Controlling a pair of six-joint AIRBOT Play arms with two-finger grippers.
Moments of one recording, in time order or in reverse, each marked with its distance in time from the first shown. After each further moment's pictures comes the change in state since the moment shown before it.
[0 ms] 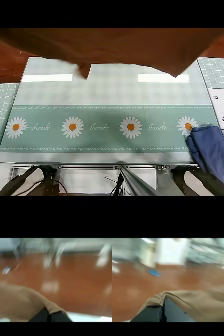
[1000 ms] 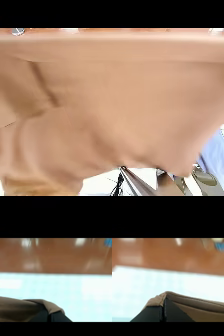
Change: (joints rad) left arm -0.149 0.365 -0.449 0.616 -0.190 -0.186; right arm 0.000 0.367 -0.515 -0.141 0.171 0.034
